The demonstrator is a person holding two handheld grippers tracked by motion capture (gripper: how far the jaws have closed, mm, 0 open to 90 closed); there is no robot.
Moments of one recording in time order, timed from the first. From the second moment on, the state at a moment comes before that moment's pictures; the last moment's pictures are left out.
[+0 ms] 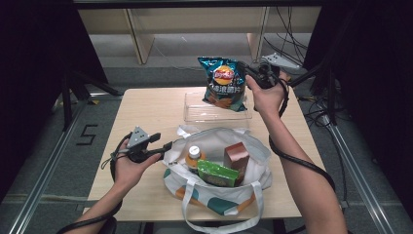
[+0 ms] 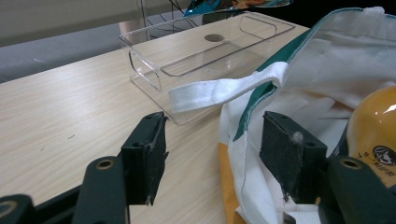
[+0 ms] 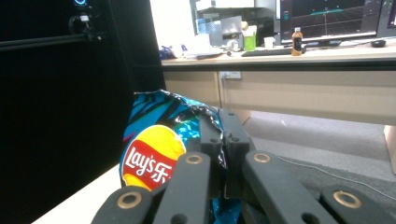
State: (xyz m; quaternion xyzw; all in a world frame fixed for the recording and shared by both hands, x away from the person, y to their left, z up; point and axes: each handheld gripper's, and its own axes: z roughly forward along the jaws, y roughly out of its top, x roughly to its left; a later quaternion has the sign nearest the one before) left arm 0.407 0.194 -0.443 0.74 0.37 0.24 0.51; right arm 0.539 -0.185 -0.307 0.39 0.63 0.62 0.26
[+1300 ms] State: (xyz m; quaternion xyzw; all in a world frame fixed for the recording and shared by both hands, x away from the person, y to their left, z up) left arm 0.408 0.194 -0.444 0.74 0.36 0.23 0.51; right arm 0.573 -0.190 -0.329 0.44 0.62 0.60 0.26
